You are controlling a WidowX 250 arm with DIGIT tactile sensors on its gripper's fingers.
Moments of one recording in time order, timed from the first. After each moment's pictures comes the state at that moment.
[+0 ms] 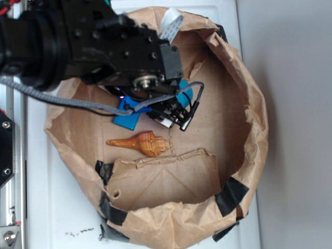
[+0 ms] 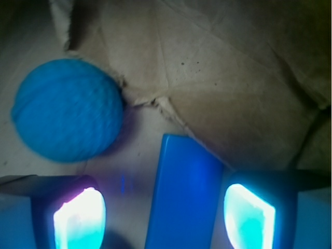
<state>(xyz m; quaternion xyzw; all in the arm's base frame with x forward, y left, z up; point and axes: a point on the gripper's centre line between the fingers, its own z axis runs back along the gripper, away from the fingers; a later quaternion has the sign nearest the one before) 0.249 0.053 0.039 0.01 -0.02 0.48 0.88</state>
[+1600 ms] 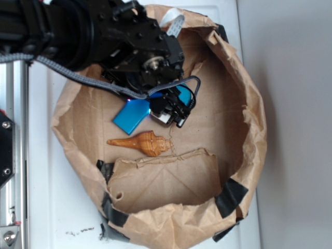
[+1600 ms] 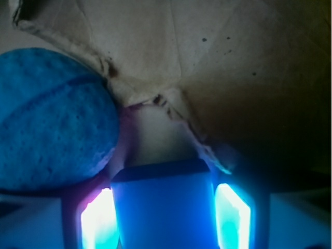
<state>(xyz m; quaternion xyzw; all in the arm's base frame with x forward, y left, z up) 0.254 0.061 0.015 -0.04 0.00 0.46 0.89</state>
